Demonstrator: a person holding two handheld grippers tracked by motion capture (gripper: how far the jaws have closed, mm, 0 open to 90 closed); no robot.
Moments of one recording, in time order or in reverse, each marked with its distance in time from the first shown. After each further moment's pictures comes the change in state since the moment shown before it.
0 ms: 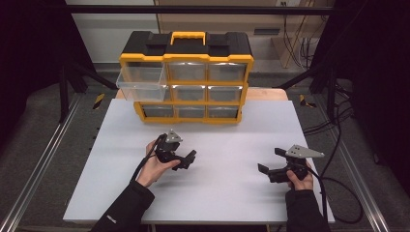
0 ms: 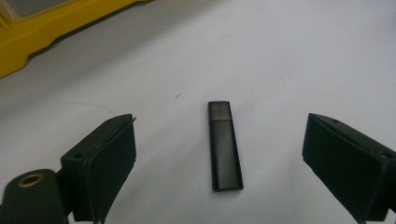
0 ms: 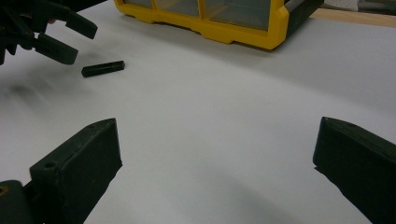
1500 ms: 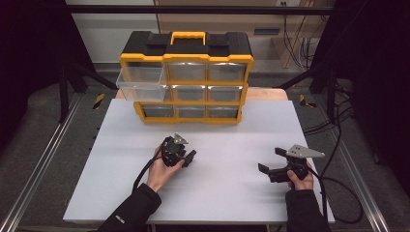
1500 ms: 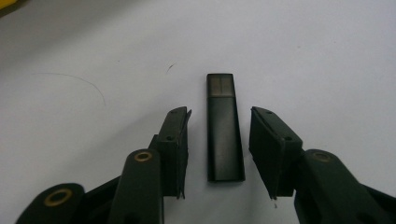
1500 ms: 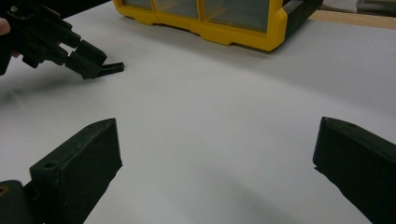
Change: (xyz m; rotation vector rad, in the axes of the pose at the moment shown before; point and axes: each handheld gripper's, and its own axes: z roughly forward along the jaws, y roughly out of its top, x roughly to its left) left arm -0.008 -0.002 0.017 0.115 0.034 -0.013; right arm 0.000 0.001 -0.001 -0.006 -0.002 0.001
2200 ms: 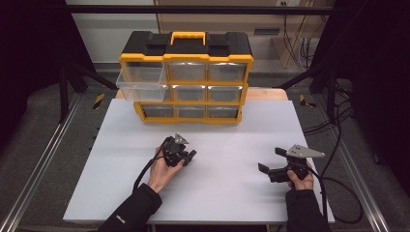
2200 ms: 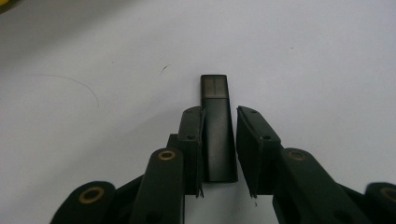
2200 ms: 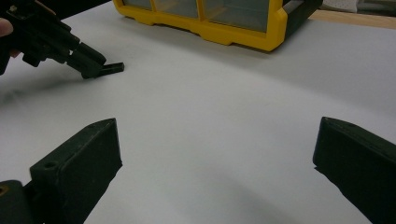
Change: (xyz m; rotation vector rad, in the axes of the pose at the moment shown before) left arm -0.001 0.002 0.000 0.012 -0.011 0.000; right arm 0.000 0.000 0.000 -0.001 0.001 0.003
